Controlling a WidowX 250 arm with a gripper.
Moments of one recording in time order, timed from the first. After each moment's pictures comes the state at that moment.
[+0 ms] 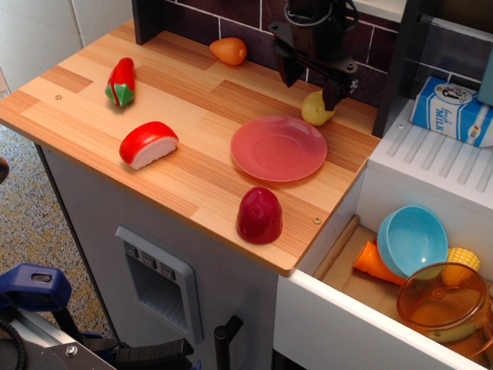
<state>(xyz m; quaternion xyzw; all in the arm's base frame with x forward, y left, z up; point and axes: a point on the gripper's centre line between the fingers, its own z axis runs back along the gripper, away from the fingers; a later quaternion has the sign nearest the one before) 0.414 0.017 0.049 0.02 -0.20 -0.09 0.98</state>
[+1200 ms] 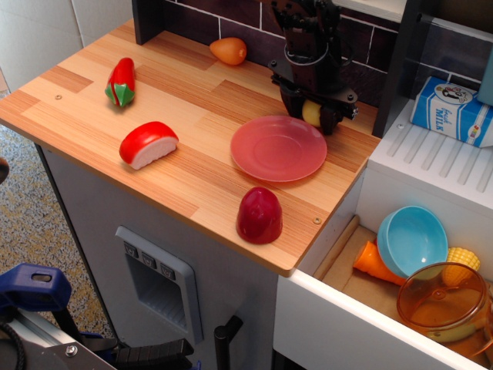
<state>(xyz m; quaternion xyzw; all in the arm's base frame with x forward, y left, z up) 0.412 0.009 0.012 0.00 -0.18 -0.05 0.98</state>
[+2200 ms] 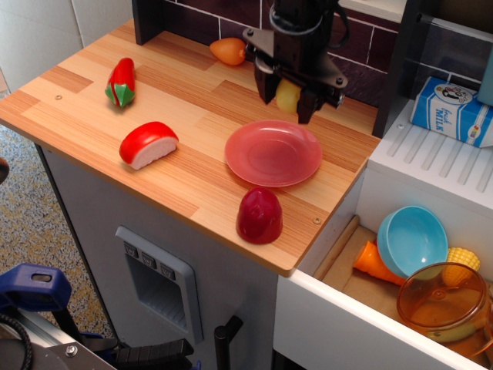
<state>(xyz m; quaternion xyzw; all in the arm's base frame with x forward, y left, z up) 0.346 0.019 0.054 0.04 -0.15 -0.02 0.99</state>
